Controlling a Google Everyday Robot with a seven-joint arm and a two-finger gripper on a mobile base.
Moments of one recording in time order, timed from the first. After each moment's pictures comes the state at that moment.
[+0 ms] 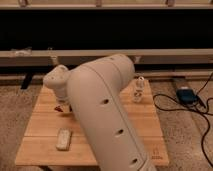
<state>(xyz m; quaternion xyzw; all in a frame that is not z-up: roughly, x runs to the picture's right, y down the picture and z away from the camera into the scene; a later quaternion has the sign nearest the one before) -0.223 0.113 0.849 -0.34 -0.03 -0.01 0.94</state>
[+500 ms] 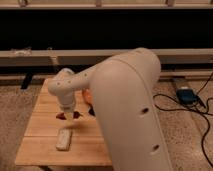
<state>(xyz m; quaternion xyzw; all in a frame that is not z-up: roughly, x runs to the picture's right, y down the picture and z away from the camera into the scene) -0.181 0.150 0.788 -0.34 -0.05 -0.04 0.94</state>
